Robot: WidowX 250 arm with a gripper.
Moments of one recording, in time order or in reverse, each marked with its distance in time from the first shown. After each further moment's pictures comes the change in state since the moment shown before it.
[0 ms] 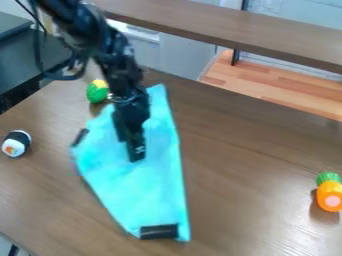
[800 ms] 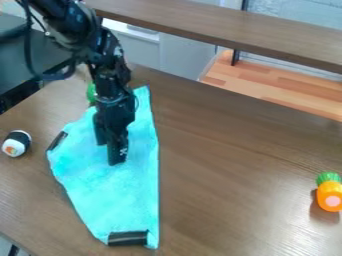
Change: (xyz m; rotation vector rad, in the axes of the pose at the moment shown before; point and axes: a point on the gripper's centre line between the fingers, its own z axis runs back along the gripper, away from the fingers) arm 0.004 -0.010 0.001 -0.013 0.019 0.011
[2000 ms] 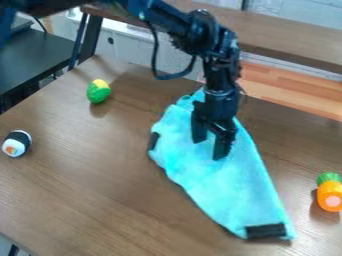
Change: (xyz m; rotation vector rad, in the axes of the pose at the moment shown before) arm 0.144 -0.083 0.006 -0.125 -0.011 0.030
